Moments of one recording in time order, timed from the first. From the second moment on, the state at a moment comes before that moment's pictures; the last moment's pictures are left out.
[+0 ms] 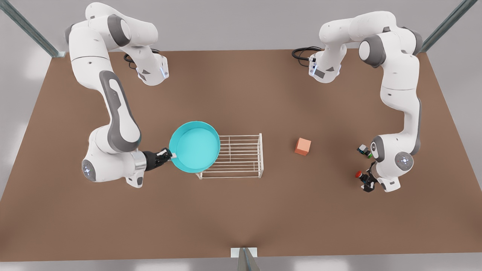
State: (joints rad) left arm 0.16 0.73 -0.02 -1.71 0.08 2.45 -1.00; right arm 0.03 0.56 0.18 -1.42 0.54 1.65 -0.42
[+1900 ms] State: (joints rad) left arm -0.34 0.65 -0.46 -1.48 0.15 2.46 -1.78; right arm 0.08 0.42 -0.15 -1.40 0.07 1.65 -0.16
